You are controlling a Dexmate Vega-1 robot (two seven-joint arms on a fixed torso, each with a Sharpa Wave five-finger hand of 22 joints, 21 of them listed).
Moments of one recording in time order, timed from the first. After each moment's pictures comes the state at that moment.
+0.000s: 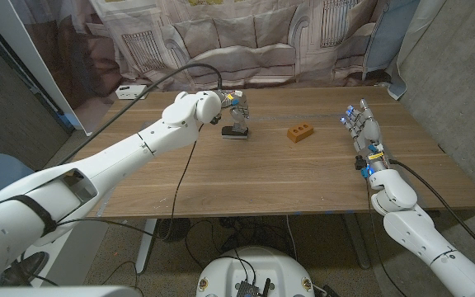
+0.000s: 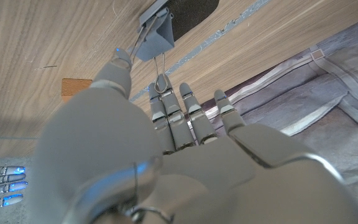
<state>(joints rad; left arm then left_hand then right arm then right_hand) 0.34 0.64 0.90 -1.78 0.70 0.45 -0.48 1.03 0.05 0.30 -0.14 0.17 0.78 -0.02 0.18 0.21 0.80 -0.11 0.22 0.35 0.53 -0.05 0.18 0.17 0.19 0.21 0.19 0.17 -1.21 -0.59 -0.16 -1.65 0.69 0.43 -0.11 0.23 0.04 0.16 -0.13 0.18 0.19 0.12 0.20 0.18 0.12 0.16 0.21 0.19 -0.03 0.11 0.21 0.21 0.16 0.02 0.20 0.17</state>
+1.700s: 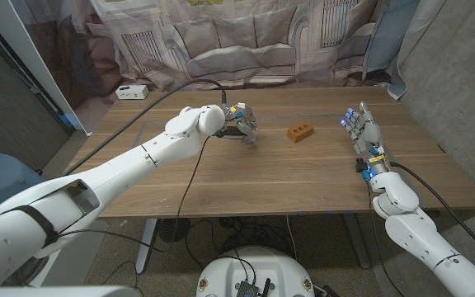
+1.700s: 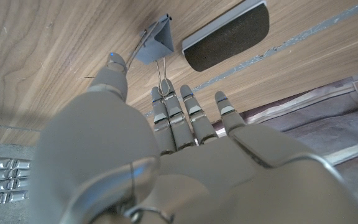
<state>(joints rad) 0.40 0.62 0.91 -1.76 0.59 0.42 -0.42 0.98 0.05 0.27 -0.12 0.17 0.71 0.00 0.18 0.20 0.74 -0.09 0.20 0.34 0.50 -0.05 0.18 0.17 0.17 0.22 0.19 0.17 -1.24 -0.60 -0.15 -1.67 0.69 0.42 -0.11 0.24 0.04 0.16 -0.13 0.18 0.19 0.12 0.20 0.18 0.12 0.15 0.21 0.19 -0.03 0.11 0.21 0.21 0.16 0.02 0.20 0.17</state>
